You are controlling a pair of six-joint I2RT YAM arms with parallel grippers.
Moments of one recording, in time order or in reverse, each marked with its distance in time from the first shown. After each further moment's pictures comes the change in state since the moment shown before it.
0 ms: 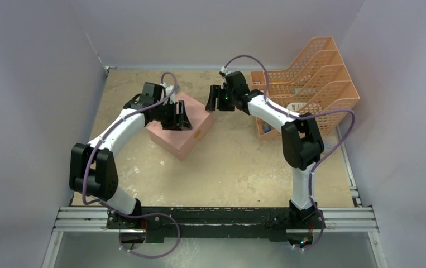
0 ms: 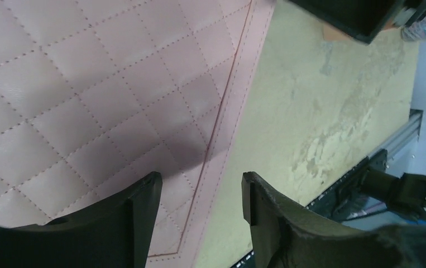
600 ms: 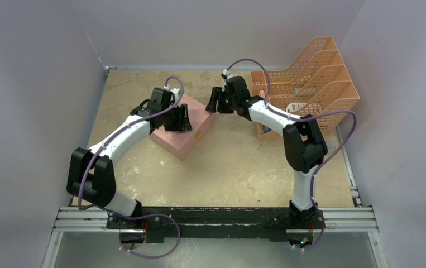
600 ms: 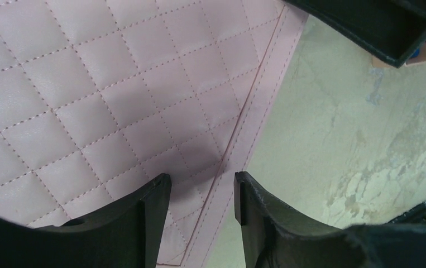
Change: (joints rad) left arm -0.115 -0.029 -0.098 0.064 -0.297 -0.037; right arm 0.017 -0.007 -0.102 0.095 0.041 0.023
